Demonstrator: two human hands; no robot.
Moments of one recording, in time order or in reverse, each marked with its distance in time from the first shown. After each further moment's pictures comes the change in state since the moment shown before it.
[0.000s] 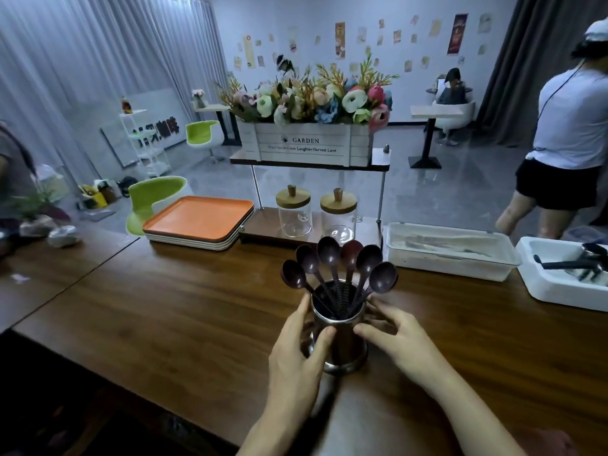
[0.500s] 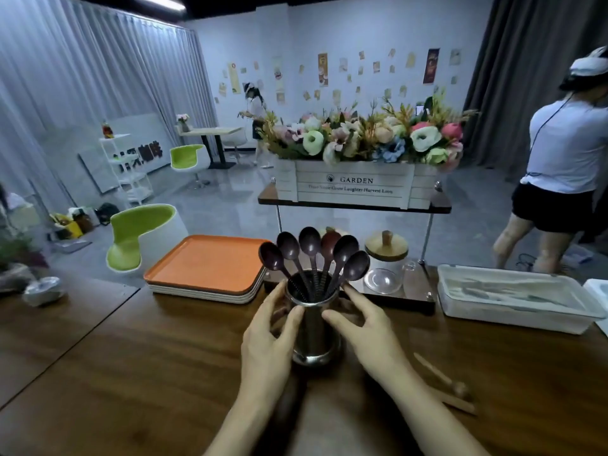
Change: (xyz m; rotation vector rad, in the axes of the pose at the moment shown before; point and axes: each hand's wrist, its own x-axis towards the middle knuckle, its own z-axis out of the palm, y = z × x) left_hand 0.172 -0.036 -0.122 -0.107 0.044 0.023; right_hand 0.156 -0.052 0.137 -0.030 0.217 -0.118
